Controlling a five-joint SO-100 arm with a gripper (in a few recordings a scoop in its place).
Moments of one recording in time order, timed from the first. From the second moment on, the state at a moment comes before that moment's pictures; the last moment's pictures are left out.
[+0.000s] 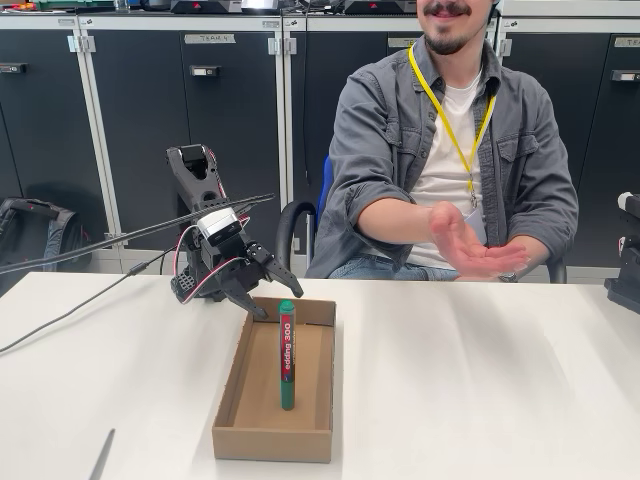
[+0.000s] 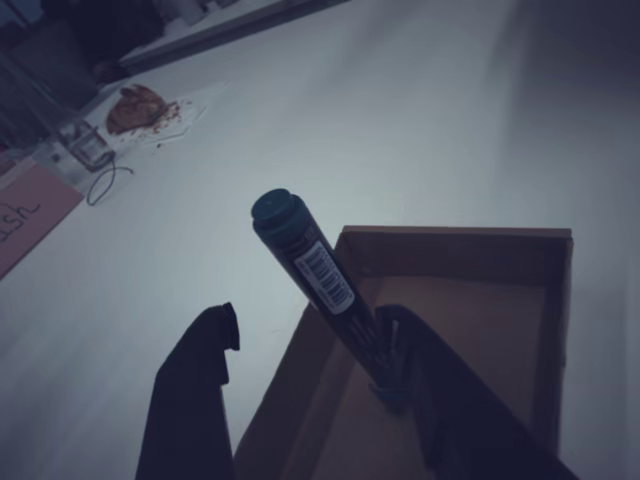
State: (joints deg) arm -28.6 120.0 155.5 -23.7 -70.4
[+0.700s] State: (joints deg) arm -29.0 115.8 157.9 -29.5 -70.8
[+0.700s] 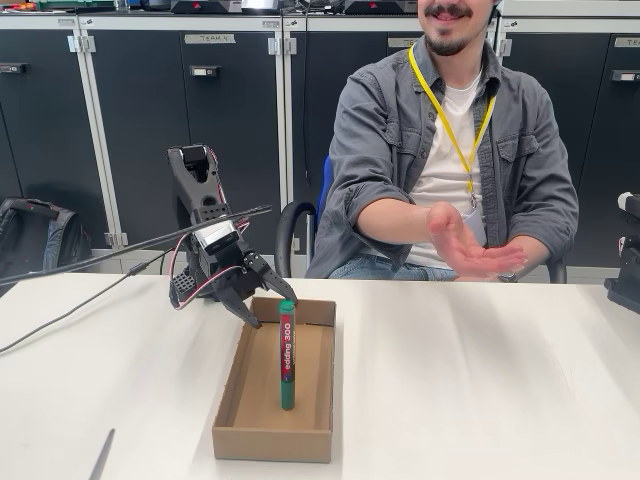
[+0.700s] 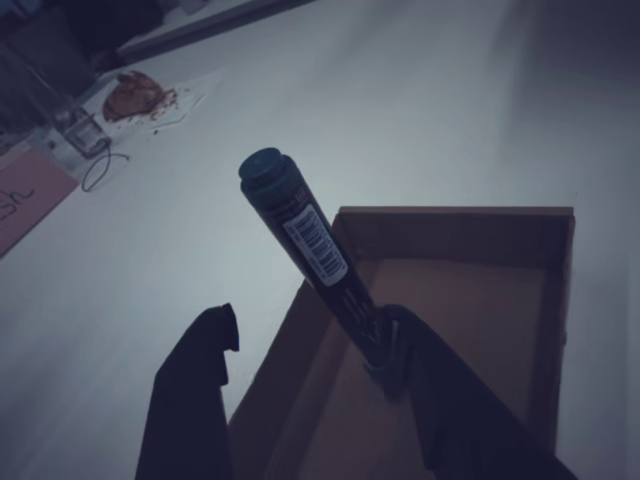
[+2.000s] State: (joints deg) arm -31.4 110.8 158.1 -32.4 -72.4
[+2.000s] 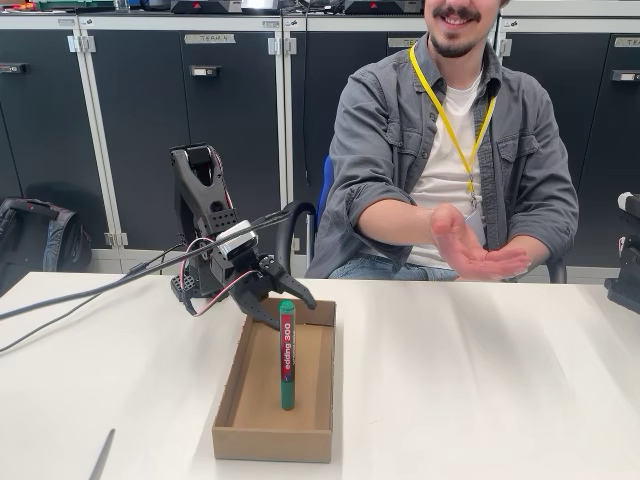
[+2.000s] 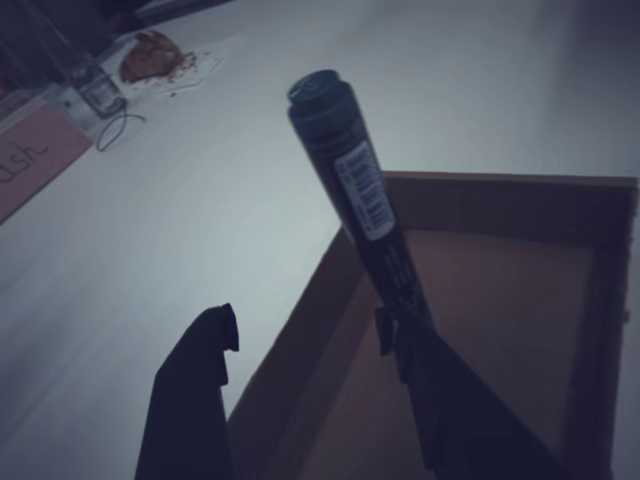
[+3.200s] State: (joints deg) arm -27.0 116.3 160.4 -29.7 -71.6
